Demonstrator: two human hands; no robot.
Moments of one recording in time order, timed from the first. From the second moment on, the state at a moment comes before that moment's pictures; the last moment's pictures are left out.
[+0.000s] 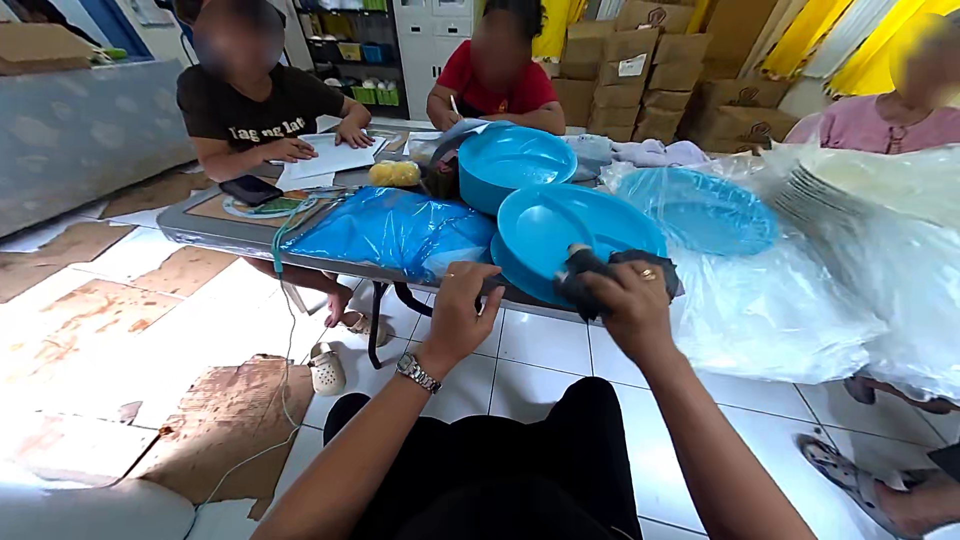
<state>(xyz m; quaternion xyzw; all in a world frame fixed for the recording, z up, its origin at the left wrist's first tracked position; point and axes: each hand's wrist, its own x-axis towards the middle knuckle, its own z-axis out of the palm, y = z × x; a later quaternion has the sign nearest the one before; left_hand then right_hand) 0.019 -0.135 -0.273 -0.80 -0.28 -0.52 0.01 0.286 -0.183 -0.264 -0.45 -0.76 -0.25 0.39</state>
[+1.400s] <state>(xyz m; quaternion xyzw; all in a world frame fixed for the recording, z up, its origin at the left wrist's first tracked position) 0.057 -0.108 -0.251 -0.84 -0.12 -0.53 -0.01 0.298 -0.243 -0.297 -0.61 -0.61 0.04 0.51</state>
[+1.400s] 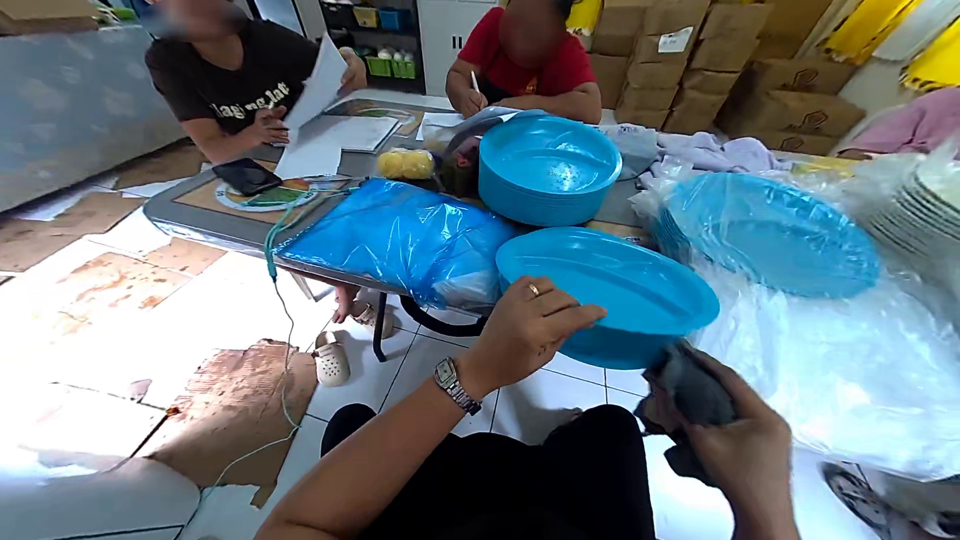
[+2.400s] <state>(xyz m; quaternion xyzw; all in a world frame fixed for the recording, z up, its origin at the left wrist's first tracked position) 0.101 -0.107 -0.227 -0.91 -0.22 -0.32 -0.15 0.277 -0.255 -0.321 -0.48 -0.52 -0.13 0.70</state>
